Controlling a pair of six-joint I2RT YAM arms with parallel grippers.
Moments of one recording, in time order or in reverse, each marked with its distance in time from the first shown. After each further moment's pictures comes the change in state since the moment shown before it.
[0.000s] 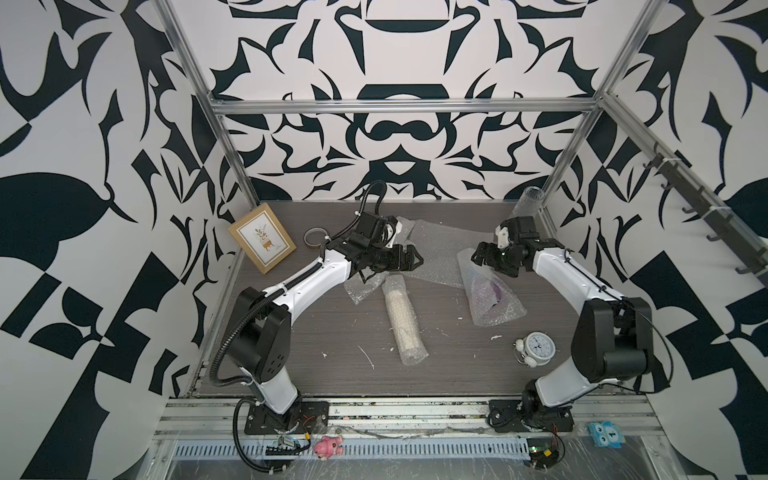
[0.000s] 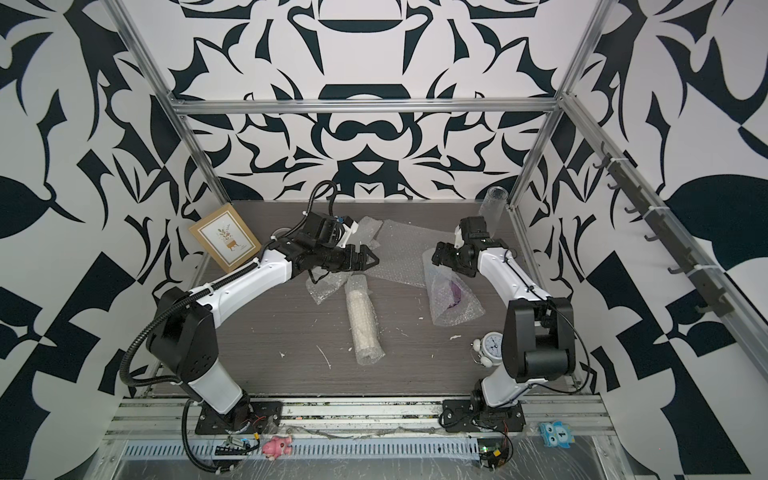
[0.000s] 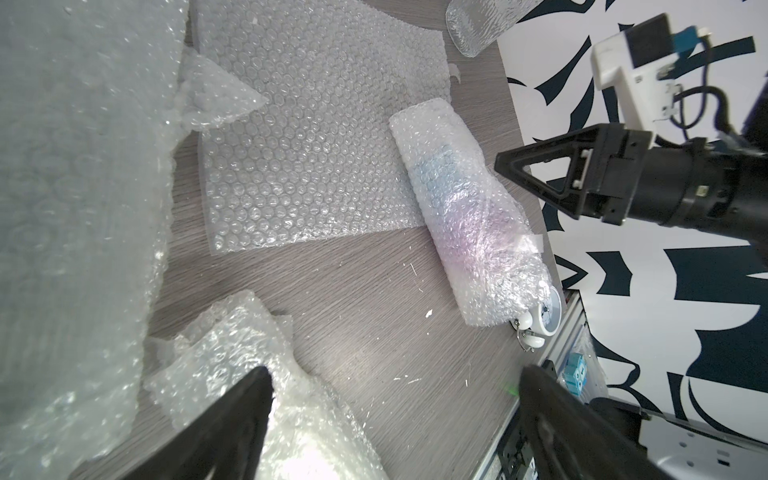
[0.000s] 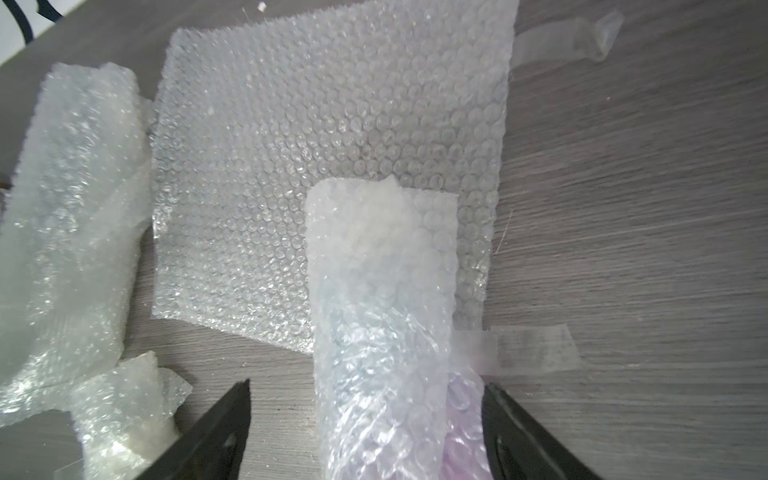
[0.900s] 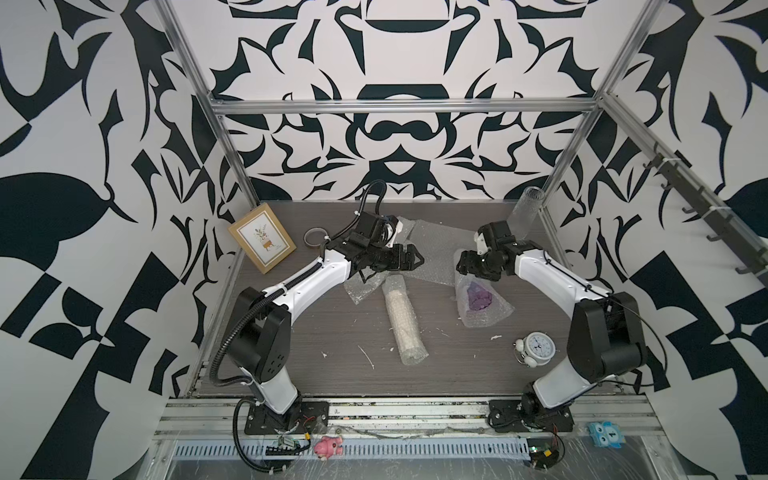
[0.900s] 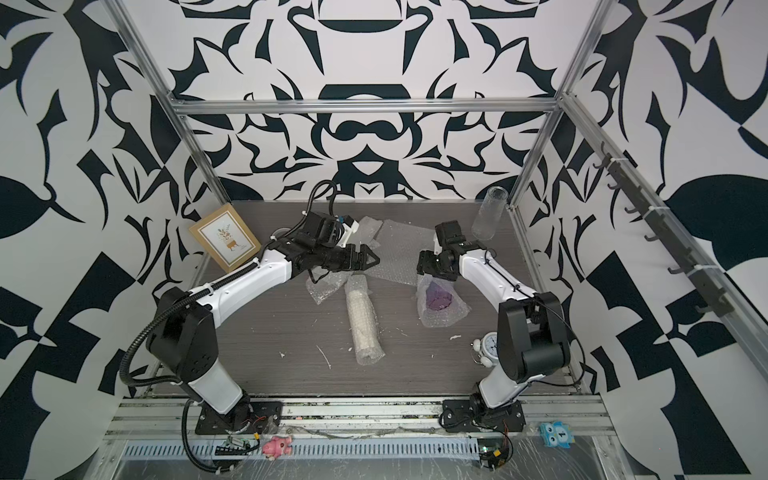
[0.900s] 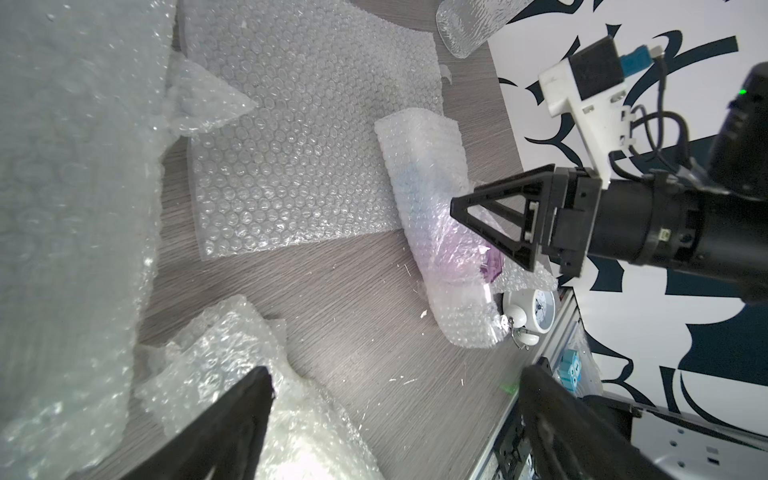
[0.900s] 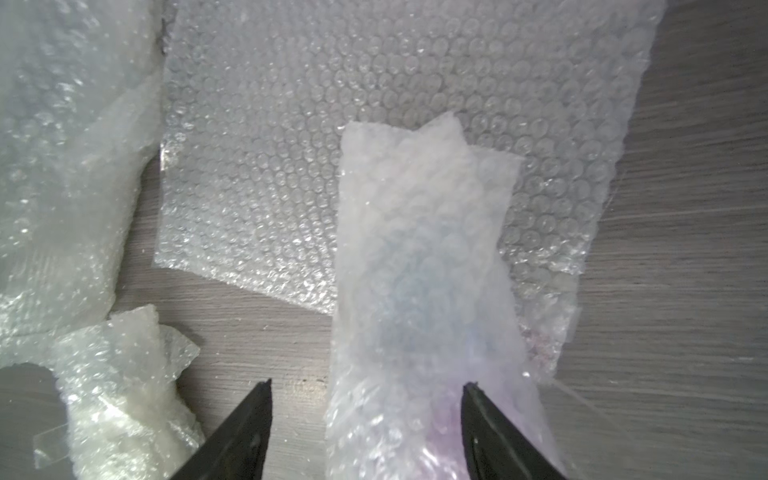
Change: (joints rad) left arm 0.007 0.000 -0.002 0.023 0.017 0.005; right arm 0.215 -0.025 -0.008 -0.021 0.087 0.056
